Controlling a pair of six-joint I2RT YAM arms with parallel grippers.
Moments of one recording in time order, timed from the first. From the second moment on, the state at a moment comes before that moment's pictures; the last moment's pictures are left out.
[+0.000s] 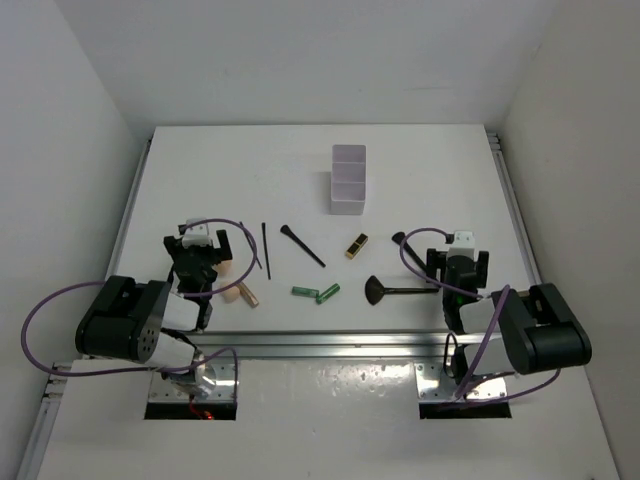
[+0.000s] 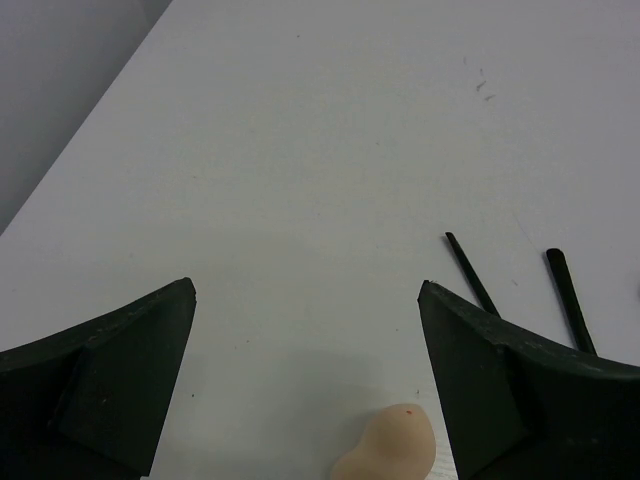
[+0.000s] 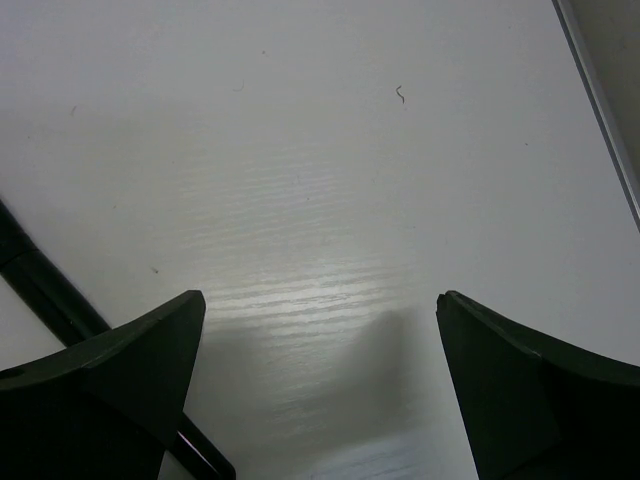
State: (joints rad) left arm -0.11 1.44 0.11 1.27 -0.30 0.02; right arm 0.11 1.41 0.04 0.89 0.41 -0.06
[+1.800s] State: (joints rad) left arm -0.12 1.08 0.74 -0.17 -0.28 -0.04; right arm 0.17 1.92 1.17 -0.70 -0.08 -0.36
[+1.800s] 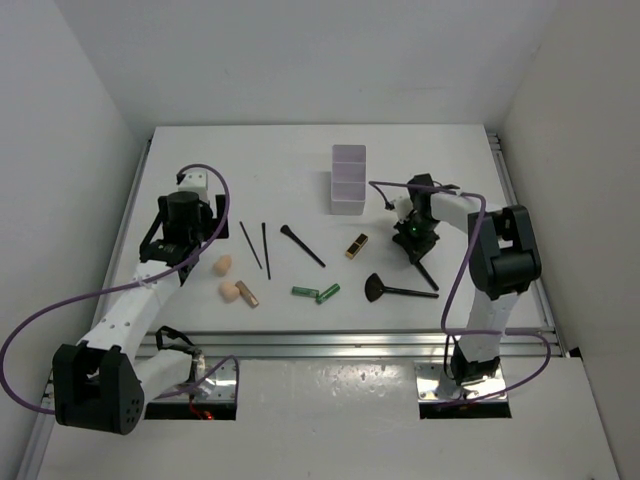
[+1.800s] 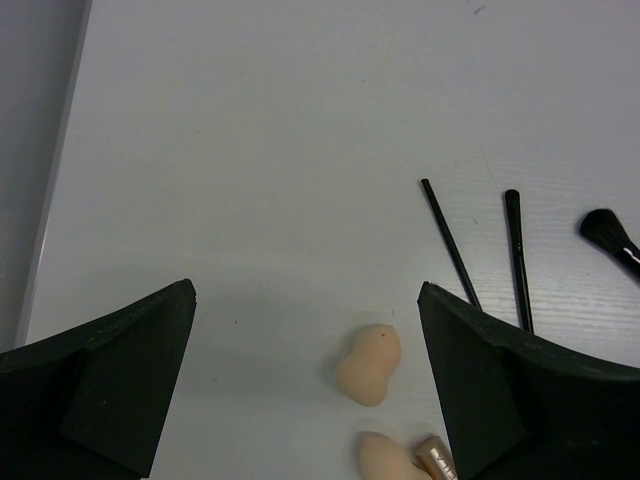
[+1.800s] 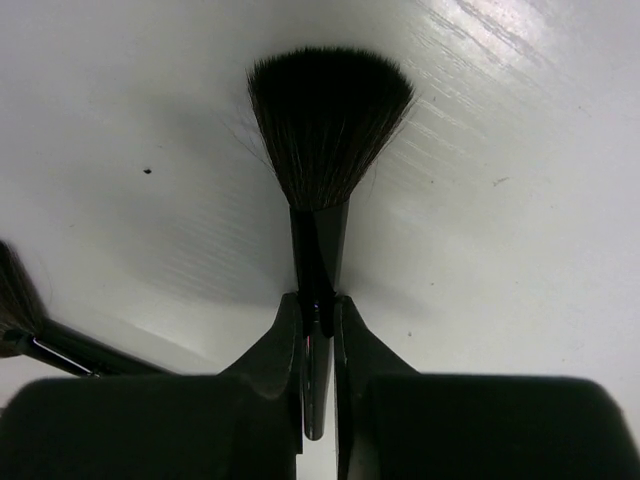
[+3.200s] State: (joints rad) left arm -0.09 1.22 0.74 -0.11 -0.19 -0.09; right arm 0.27 2.15 1.35 0.69 -0.35 0.02
